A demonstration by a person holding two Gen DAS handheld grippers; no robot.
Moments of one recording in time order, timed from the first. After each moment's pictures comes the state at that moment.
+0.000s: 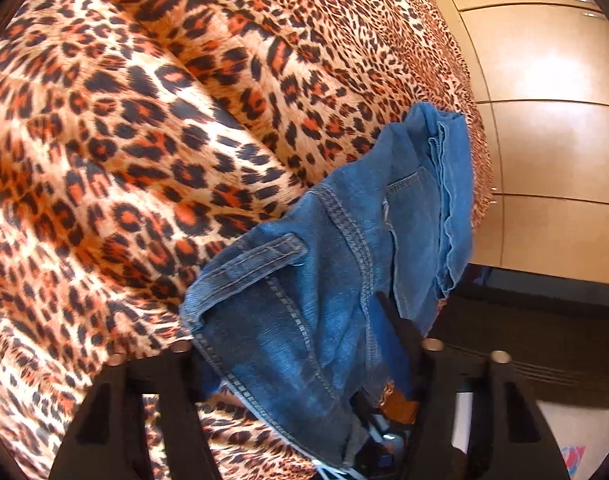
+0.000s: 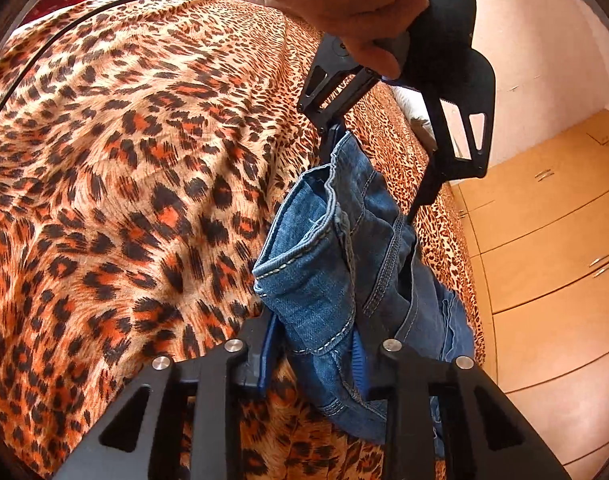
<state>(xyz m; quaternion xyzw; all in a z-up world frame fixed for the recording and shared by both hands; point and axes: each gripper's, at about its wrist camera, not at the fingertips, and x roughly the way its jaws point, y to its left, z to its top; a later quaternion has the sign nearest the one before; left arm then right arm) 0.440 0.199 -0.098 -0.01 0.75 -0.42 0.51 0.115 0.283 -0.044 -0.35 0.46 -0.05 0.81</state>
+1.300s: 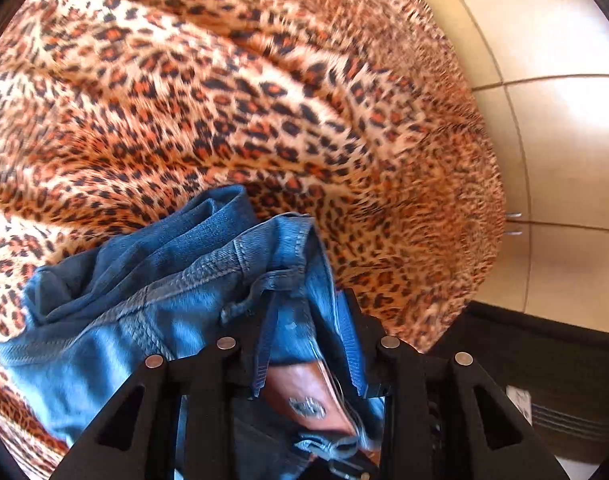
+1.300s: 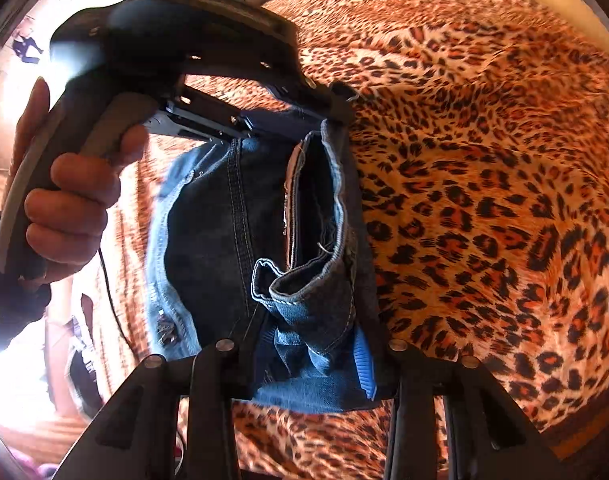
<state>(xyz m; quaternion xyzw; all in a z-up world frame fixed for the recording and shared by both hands) 0.336 -0.184 -0.044 0.06 0.74 -0.38 0.55 0.076 -0.212 -0.036 0.34 0.55 0.02 0.76</state>
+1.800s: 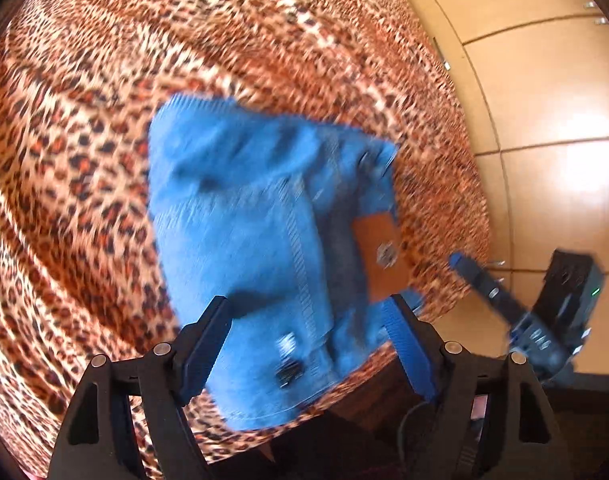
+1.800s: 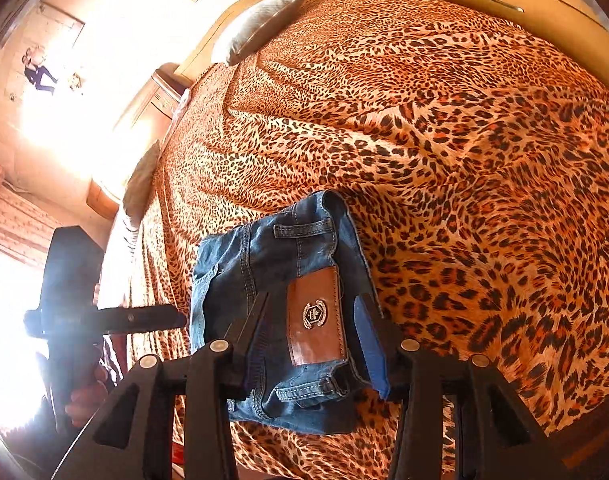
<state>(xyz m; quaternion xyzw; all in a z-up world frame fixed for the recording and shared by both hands) 0.276 -0.006 -0.013 -0.05 0.71 -0.31 0.62 0.091 -0.276 0.017 0.36 0.51 0.01 0.78</state>
